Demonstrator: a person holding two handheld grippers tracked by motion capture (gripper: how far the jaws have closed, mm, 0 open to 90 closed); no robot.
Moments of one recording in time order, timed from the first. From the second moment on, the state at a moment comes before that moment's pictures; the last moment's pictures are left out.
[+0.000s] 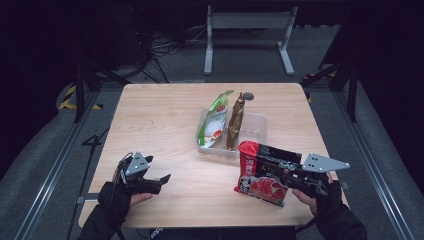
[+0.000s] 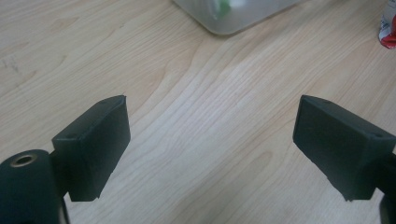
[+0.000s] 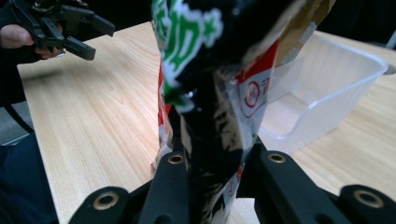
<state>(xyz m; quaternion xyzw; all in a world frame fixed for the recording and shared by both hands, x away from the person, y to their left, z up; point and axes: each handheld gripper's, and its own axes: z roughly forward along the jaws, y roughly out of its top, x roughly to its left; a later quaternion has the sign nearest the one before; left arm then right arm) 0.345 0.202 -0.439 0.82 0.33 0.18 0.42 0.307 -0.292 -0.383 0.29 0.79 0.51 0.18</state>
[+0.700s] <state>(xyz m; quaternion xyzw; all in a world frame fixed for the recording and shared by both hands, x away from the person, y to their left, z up) 0.343 0.211 -0.443 0.81 0.36 0.19 0.42 0.311 -0.286 -0.351 0.32 0.75 0.52 0.26</state>
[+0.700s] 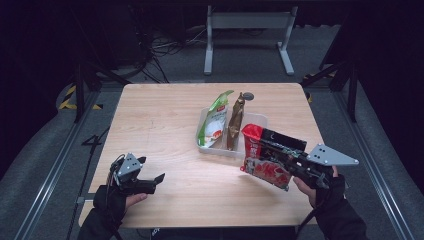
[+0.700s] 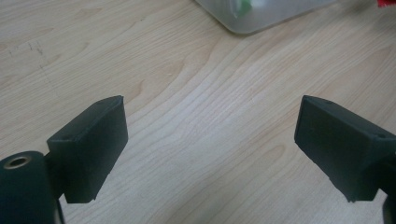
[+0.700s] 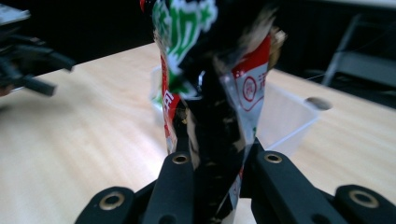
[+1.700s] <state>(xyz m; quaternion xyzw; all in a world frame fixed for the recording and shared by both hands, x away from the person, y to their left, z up) 0.342 0.206 -0.444 0.81 0.35 0.17 0.44 0.395 -0.235 -0.320 0.46 0.64 0.48 0.39</state>
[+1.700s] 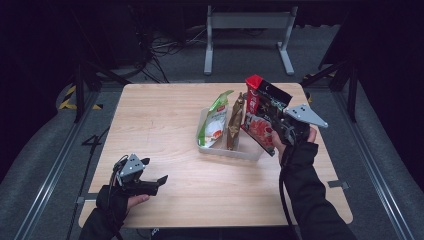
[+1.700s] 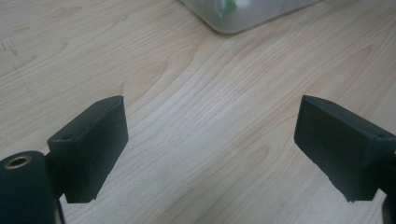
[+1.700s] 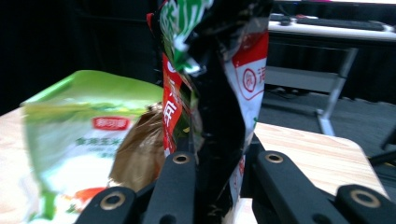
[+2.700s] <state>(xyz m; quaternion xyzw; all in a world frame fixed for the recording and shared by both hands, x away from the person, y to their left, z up) 0.341 0.200 -0.445 0.82 0.33 0.15 0.44 0.439 -0.209 -0.337 0.48 0.60 0.48 0.43</state>
